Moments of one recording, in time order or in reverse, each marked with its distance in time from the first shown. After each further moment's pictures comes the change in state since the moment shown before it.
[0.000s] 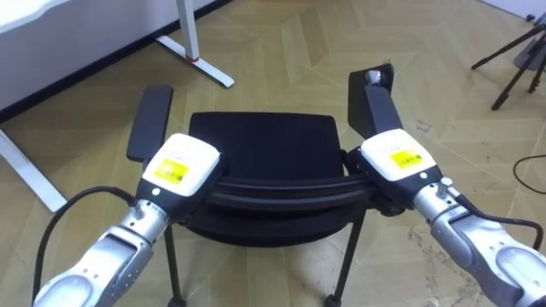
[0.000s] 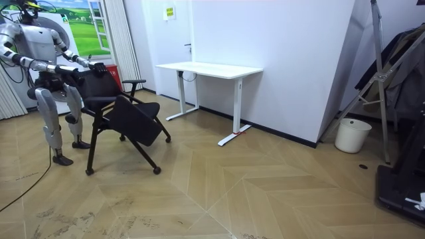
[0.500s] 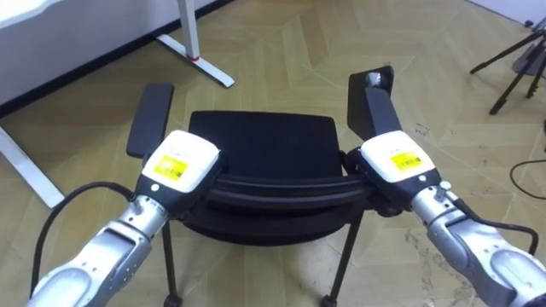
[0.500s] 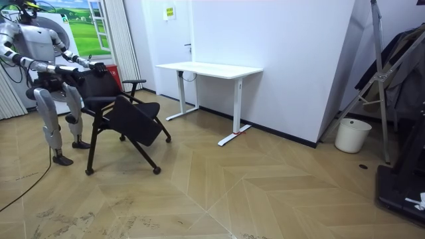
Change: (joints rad) left arm -0.076 -0.015 0.006 0.125 0.002 -0.058 0.026; right arm -0.030 0.056 -0.001 0.105 -0.003 -0.021 -0.055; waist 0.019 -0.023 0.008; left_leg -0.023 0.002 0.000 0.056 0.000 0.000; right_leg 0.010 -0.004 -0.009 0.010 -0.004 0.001
